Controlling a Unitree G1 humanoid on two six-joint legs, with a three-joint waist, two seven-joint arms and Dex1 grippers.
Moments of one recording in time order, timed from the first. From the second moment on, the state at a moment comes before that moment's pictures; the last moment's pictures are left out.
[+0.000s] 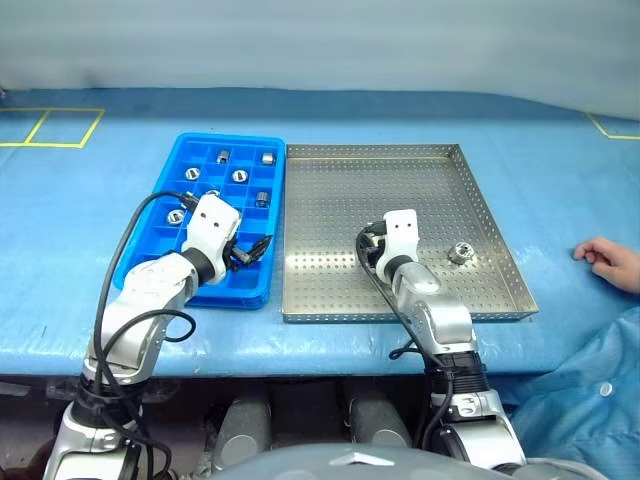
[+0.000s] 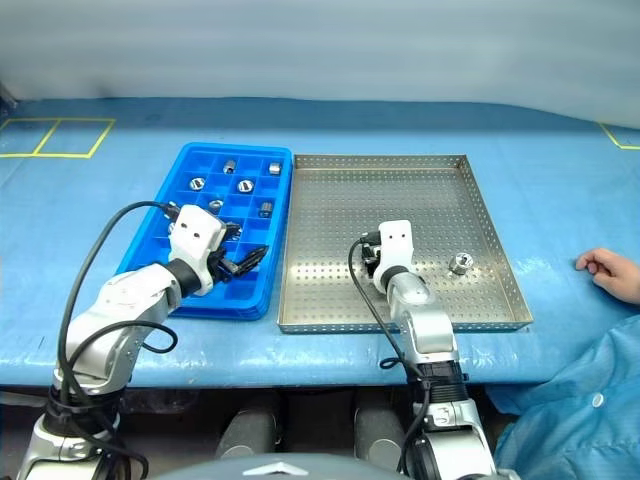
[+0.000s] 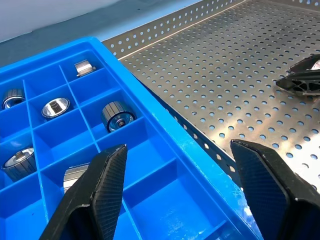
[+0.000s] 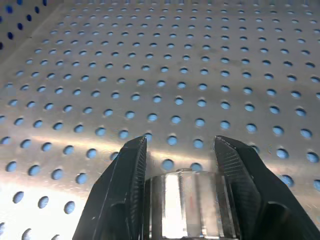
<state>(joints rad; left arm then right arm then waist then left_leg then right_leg) -0.20 0.48 0.01 -0.48 -0.26 0.83 -0.42 -0.31 -0.05 0.03 0.00 0.09 0.59 0.12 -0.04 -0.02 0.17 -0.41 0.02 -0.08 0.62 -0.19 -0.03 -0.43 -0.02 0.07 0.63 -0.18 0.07</state>
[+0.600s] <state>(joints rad) -0.06 0.59 0.19 -0.67 -0.34 0.98 -0.41 -0.42 -0.15 0.27 -0.14 0.10 0.65 0.37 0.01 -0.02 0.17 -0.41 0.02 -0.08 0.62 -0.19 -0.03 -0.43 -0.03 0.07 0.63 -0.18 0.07</state>
